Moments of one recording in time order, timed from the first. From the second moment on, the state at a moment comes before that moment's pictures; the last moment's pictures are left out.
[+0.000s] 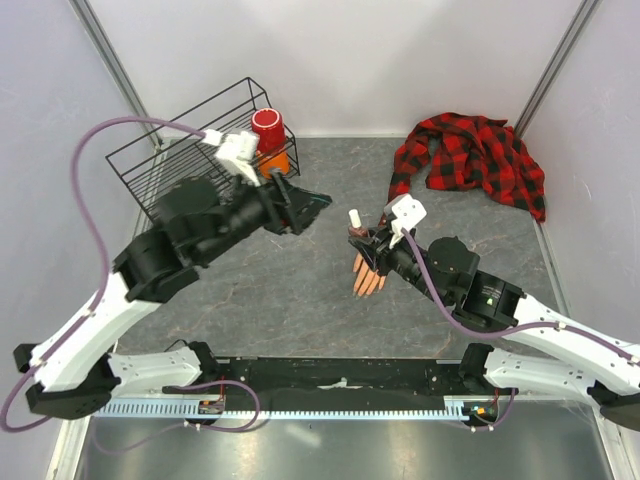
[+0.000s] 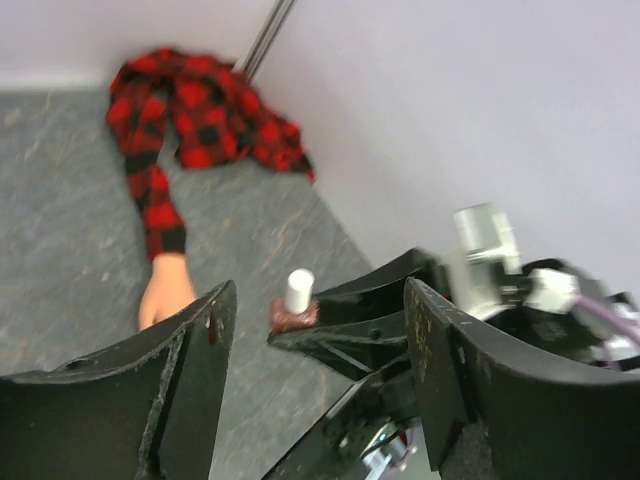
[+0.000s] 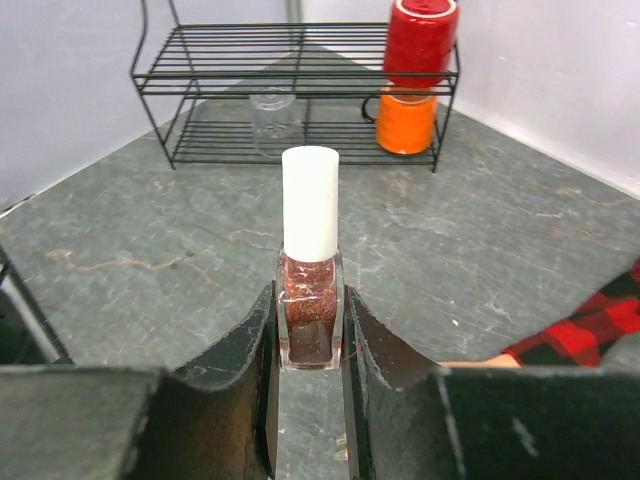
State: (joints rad) left arm -0.95 1.02 1.50 -0.50 -0.15 -0.58; right arm 1.06 0.87 0.90 -0.09 0.29 0.06
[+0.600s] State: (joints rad) left arm -1.04 1.16 1.42 -0.37 -0.17 -0.52; right arm 1.06 0.89 0.92 -0.08 0.36 0.06
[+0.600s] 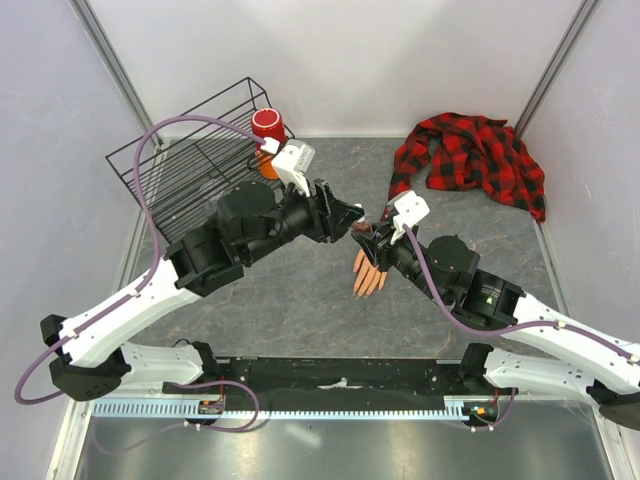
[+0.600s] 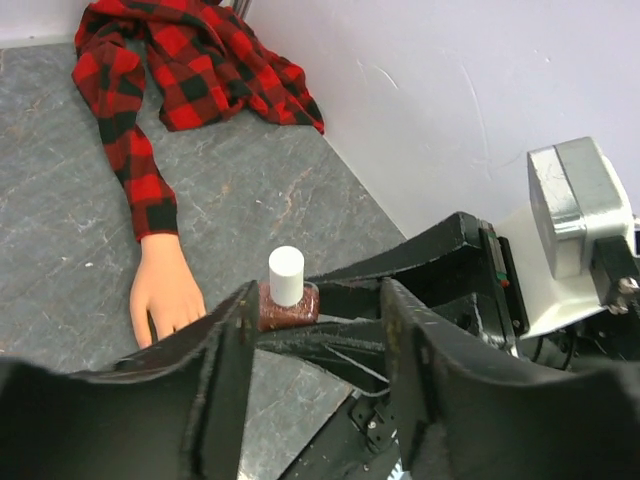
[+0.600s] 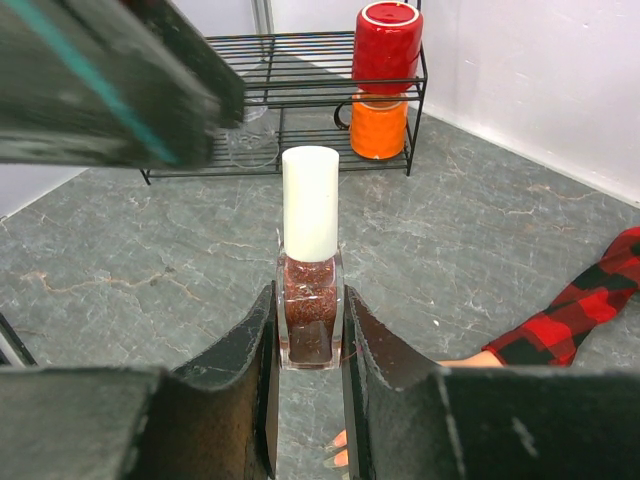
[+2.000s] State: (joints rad) left arm -1.00 0.97 0.87 0.60 0.70 -0.41; right arm 1.05 0.68 0.86 0.03 -0.44 0.18
